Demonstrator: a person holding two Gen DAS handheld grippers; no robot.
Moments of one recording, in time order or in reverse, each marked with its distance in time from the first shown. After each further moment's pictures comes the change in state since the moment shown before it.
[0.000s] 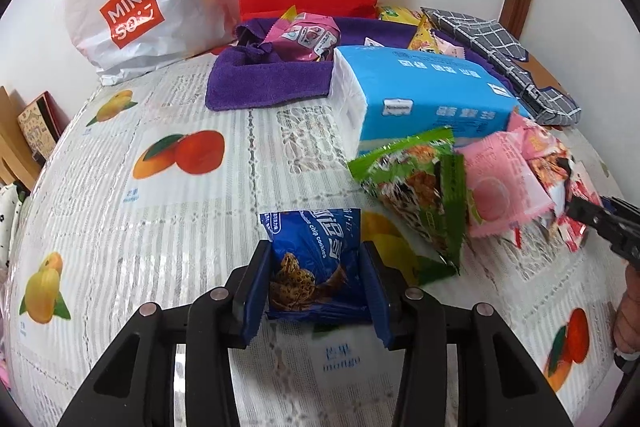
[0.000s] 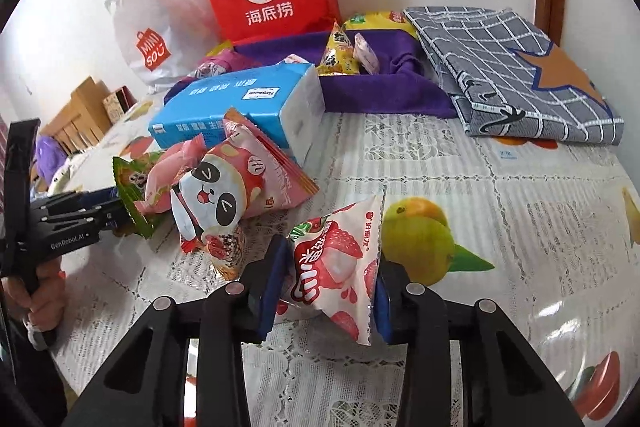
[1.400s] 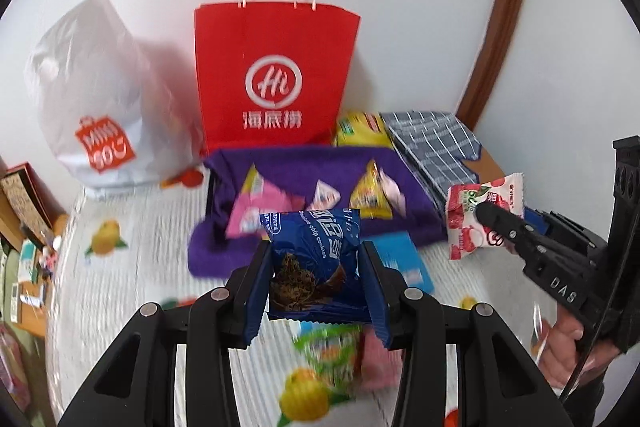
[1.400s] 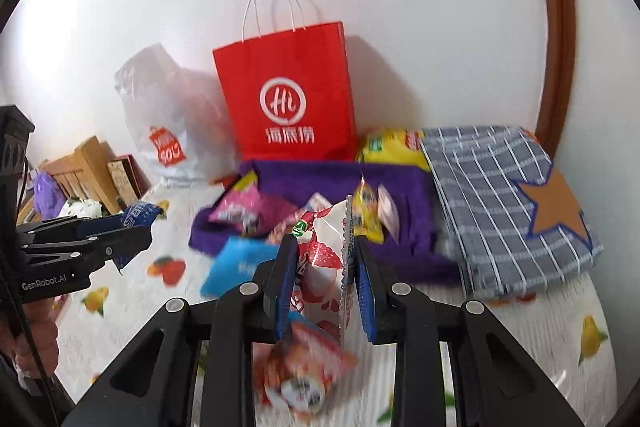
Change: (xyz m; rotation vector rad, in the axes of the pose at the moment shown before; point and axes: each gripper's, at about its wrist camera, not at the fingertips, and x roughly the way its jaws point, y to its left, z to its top) left arm -0.078 -0.010 0.155 -0.012 -0.147 -0.131; right arm -0.050 0.063 0.146 -0.048 -0.221 -0.044
